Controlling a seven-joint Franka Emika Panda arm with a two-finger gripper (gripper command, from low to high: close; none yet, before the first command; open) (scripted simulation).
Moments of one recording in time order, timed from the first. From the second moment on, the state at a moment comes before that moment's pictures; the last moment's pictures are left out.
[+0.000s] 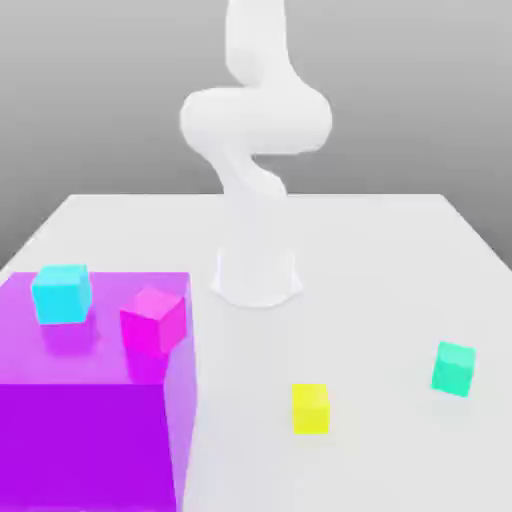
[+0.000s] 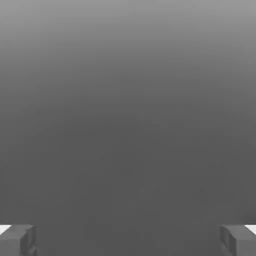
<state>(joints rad) 0.04 -0.71 0.04 -2.34 0.00 2.35 0.77</state>
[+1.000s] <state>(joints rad) 0.60 0.31 0.17 -2.67 -0.30 2.97 0.68</state>
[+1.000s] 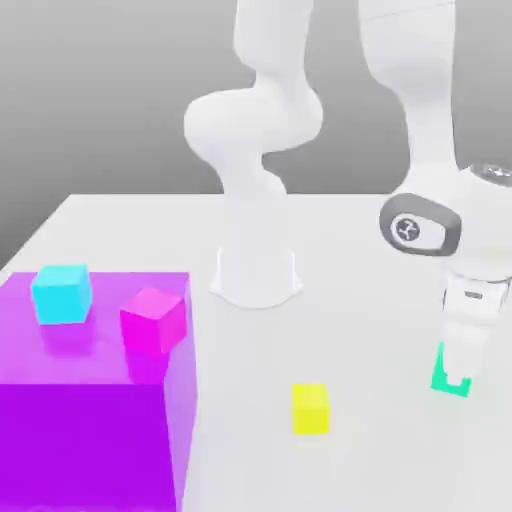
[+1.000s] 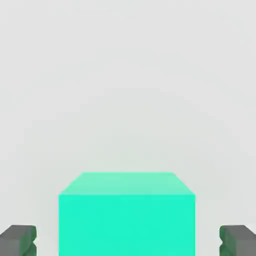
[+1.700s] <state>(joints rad) 0.20 -0.14 0.04 -2.85 0.00 2.71 0.46</state>
